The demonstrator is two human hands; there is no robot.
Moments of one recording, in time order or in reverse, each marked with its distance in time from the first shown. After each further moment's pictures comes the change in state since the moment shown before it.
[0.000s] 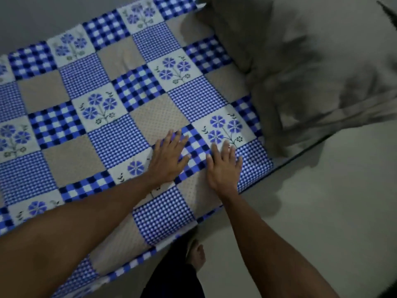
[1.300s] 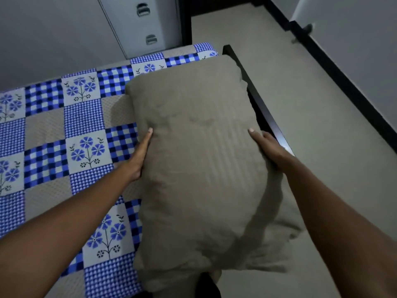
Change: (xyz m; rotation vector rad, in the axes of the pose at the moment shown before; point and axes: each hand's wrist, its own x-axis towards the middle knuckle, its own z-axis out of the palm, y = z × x) left_hand 0.387 0.202 -0.155 -1.625 0.071 -0.830; right_hand 0.463 0.295 -0.427 0.620 -0.361 0.107
